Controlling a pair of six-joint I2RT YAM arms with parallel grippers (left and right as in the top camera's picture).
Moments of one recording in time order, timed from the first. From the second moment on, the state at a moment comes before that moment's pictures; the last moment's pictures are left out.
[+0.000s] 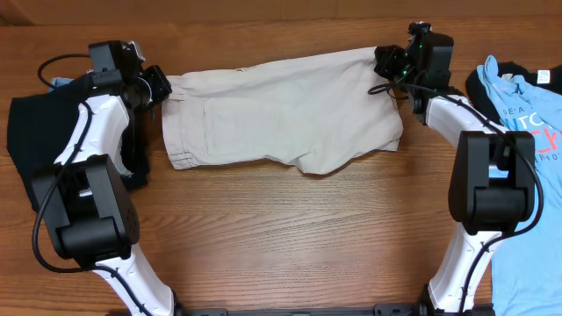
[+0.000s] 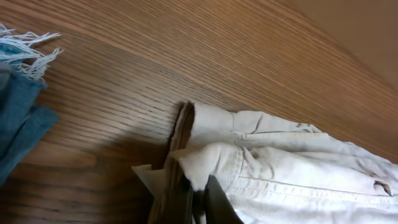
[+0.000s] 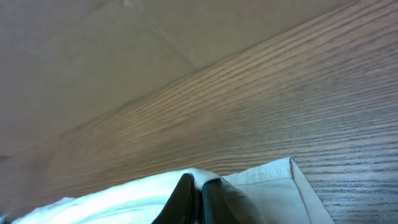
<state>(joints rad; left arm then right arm) 0.20 2.02 1.48 -0.37 0.33 -0.37 -0.02 2.15 1.40 0.23 -0.35 0.49</state>
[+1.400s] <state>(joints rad) -0.06 2.13 1.50 -0.66 0.12 -0.10 -0.02 2.05 1.32 -0.55 -0.24 0.53</state>
